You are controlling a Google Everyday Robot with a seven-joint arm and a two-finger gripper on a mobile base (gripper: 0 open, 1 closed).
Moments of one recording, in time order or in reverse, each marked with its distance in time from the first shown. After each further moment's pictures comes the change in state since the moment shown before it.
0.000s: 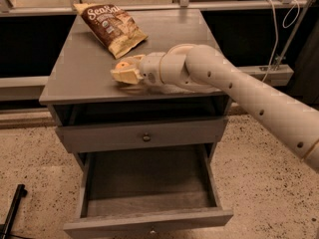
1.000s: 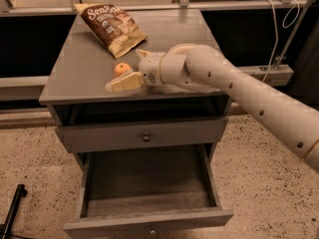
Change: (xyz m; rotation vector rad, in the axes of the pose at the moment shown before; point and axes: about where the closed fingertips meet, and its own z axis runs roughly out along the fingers) arm 0.000 0.000 0.000 0.000 0.000 0.000
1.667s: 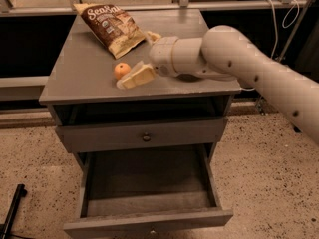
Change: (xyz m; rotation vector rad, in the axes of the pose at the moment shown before) arm -0.043 0.012 -0.056 0.057 0.070 -0.263
